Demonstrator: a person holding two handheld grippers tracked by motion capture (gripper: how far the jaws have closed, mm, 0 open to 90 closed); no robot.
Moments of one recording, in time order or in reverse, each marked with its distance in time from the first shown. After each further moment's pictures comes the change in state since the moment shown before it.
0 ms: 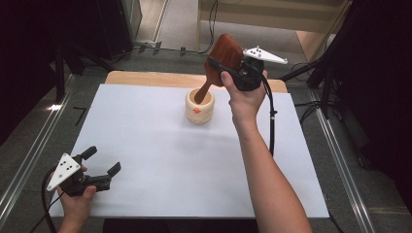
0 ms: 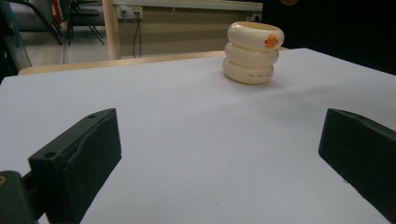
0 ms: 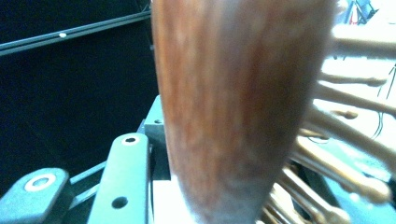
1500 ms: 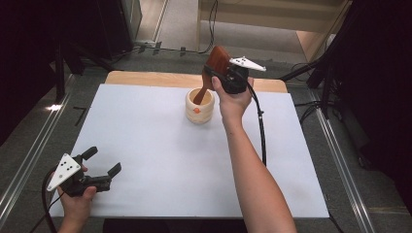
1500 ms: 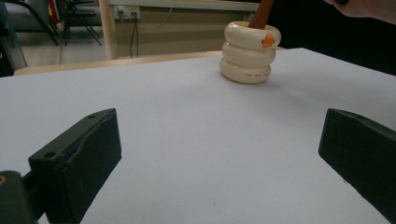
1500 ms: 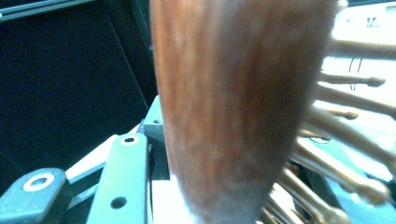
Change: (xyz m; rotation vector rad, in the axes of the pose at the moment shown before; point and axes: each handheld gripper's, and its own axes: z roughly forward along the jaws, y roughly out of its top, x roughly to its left) left arm 0.000 -0.001 0.000 -0.001 -0.012 0.003; right arm -0.031 -0.050 0.055 0.048 -0.110 0.044
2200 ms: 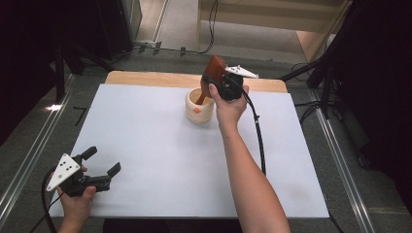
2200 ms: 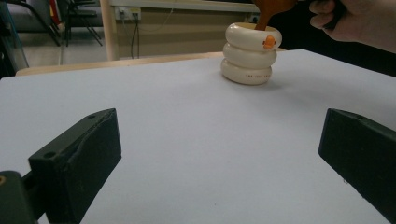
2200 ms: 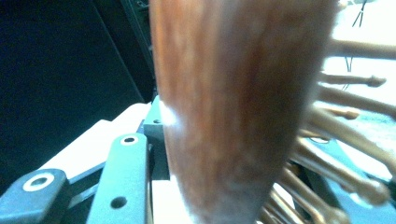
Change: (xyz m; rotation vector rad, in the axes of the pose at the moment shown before) left arm 0.001 0.000 -0.001 -0.005 0.001 -0.002; right arm -0.008 -0.031 0.019 0.052 -0.033 0.037
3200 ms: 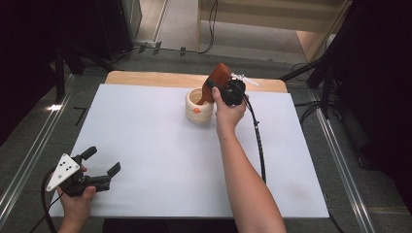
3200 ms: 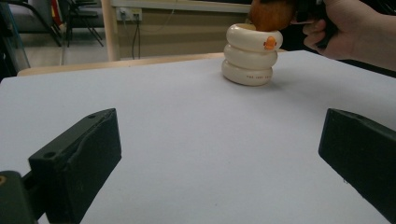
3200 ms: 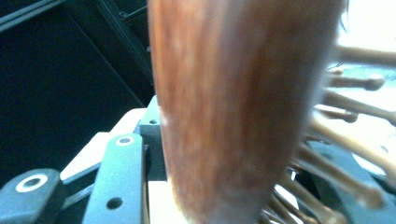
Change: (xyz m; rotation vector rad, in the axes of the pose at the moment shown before) left arm 0.000 0.000 0.000 -0.002 0.004 0.000; right arm -0.024 -0.027 0.011 0.000 -0.011 0.215
